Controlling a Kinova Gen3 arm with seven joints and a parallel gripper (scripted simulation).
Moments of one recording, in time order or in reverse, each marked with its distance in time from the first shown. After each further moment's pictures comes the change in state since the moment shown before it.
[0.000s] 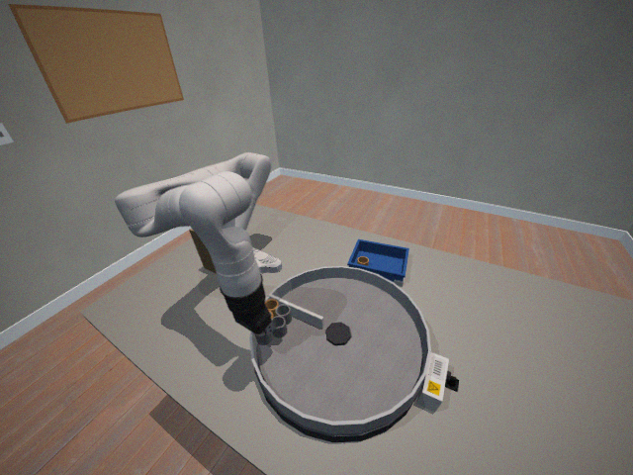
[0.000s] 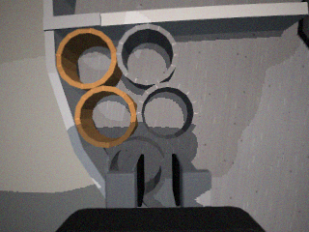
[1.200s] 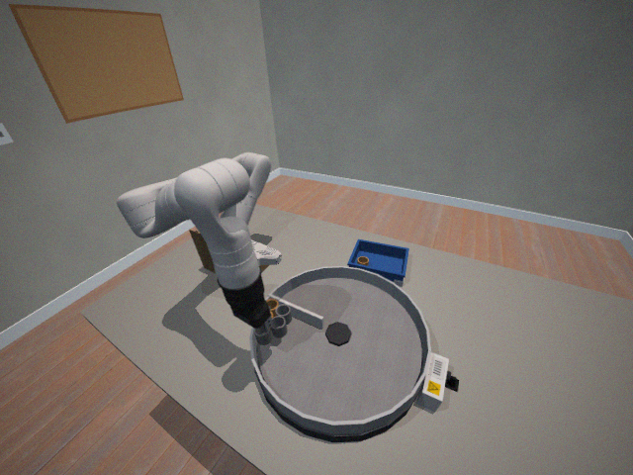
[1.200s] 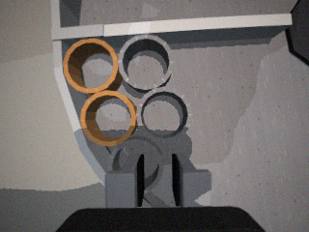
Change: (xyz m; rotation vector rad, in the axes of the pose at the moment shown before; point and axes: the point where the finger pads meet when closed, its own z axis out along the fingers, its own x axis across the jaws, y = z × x) arm 0.001 -0.001 -0.021 0.003 0.001 0.003
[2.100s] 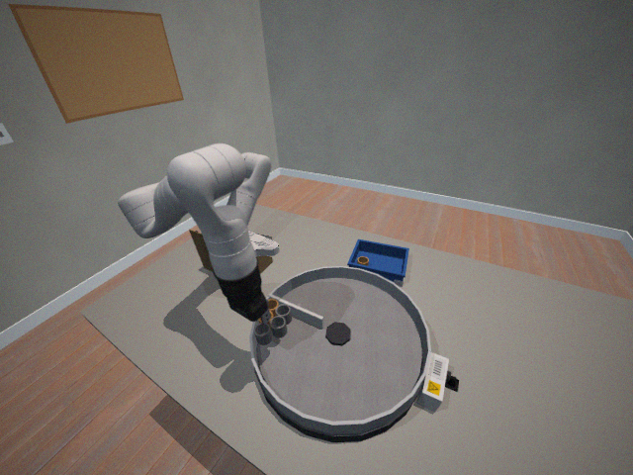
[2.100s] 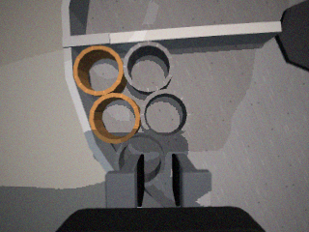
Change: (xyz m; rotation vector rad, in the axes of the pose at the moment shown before) arm -0.002 0.000 -0.021 0.002 -0.002 0.008
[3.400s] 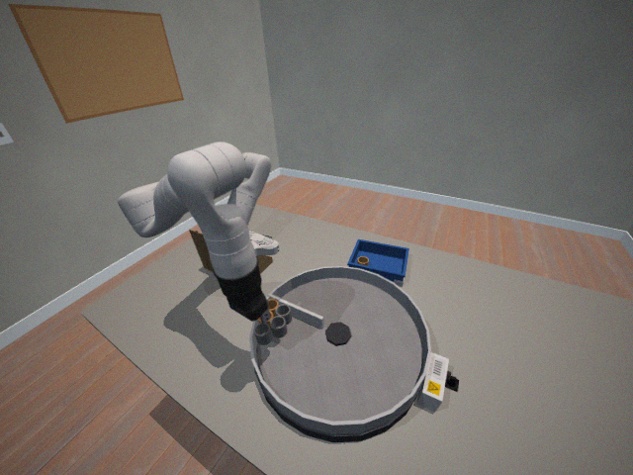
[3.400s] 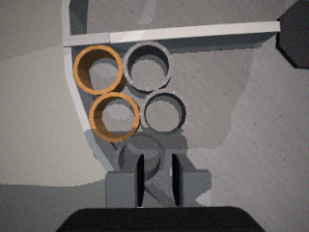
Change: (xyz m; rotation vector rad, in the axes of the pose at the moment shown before) arm 0.000 0.000 -0.002 -0.004 0.001 -0.001
